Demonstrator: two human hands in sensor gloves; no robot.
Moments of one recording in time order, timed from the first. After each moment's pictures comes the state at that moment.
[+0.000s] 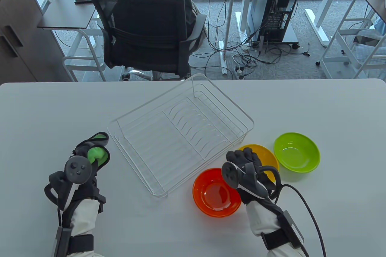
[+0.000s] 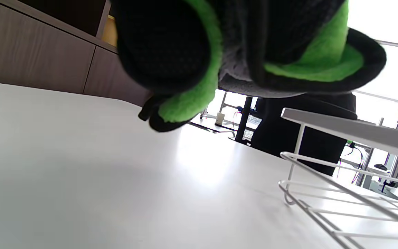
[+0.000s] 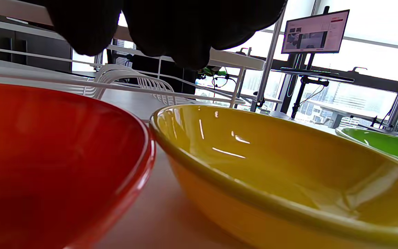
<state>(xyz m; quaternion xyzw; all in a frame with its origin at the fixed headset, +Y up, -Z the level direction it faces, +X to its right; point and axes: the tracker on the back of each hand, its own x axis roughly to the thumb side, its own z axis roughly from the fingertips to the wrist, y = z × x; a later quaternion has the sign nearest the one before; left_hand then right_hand) -0.324 -0.673 -0.287 0.13 0.16 0.14 0.97 0.101 -0.687 -0.301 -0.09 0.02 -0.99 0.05</state>
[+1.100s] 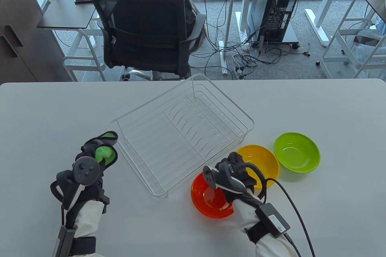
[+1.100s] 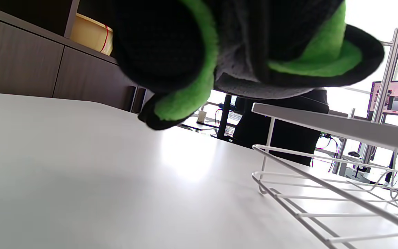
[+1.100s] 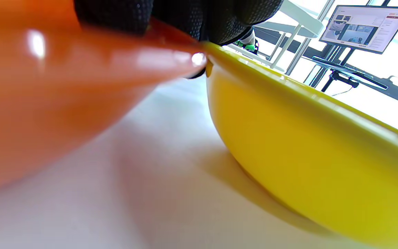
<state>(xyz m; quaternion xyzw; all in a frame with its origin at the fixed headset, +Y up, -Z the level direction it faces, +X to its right) -0.309 -0.674 -0.289 0.11 0.12 0.12 0.98 0.070 -0.728 -0.316 -0.12 -0.04 -0.98 0.16</state>
